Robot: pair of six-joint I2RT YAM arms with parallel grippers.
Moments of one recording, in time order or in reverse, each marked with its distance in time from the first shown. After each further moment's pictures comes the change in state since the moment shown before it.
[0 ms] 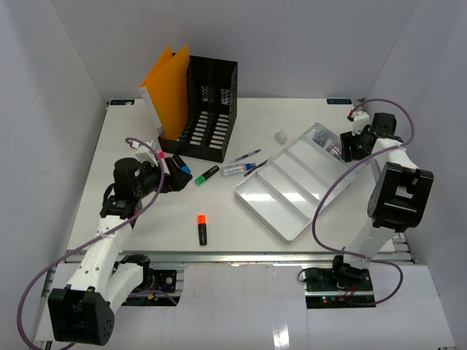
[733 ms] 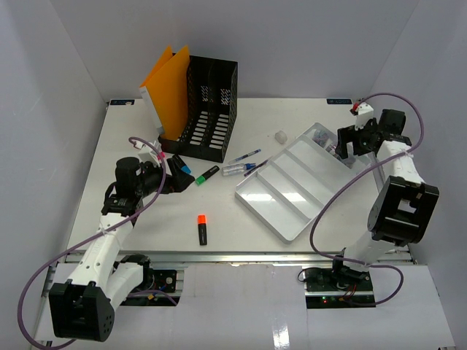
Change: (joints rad) left arm 0.000 0.033 -0.003 0.007 0.062 0.004; right arm -0.016 -0.139 -0.012 -0.037 -0.216 -0.013
